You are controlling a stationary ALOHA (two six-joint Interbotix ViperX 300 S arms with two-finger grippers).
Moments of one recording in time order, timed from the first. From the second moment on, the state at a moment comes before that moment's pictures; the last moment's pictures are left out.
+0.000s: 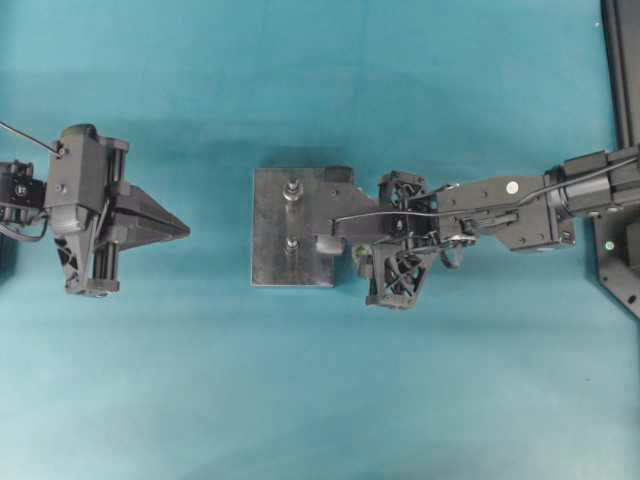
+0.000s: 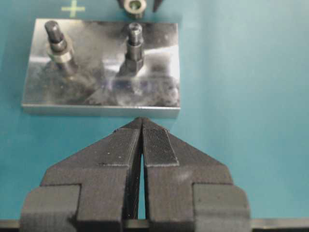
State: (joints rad) left arm -0.02 -0.48 1.04 0.01 -0.03 -0.04; right arm 0.03 0.15 0.61 -0.02 0.43 0.19
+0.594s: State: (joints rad) left arm -0.02 -0.48 1.04 0.01 -0.03 -0.04; right arm 0.03 0.05 0.52 -0.03 0.55 0.20
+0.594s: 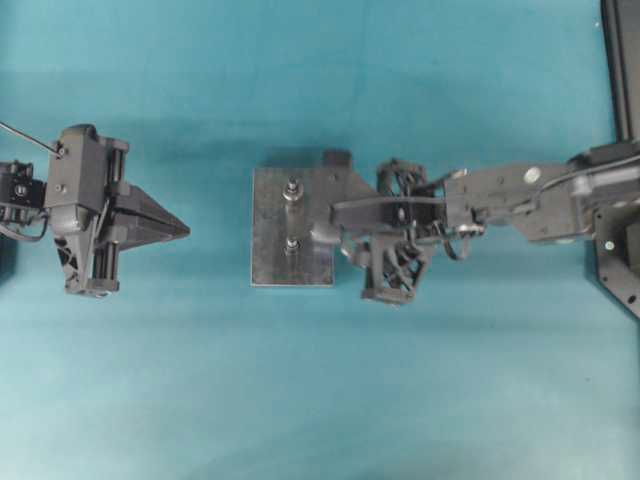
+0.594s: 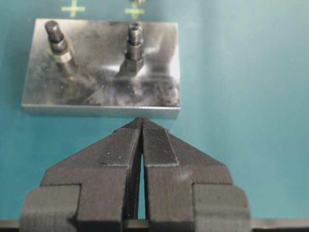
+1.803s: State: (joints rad) left arm -0.02 -0.48 1.05 0.01 -0.03 -0.04; right arm 0.03 0.20 0.27 -0.06 0.64 0.14
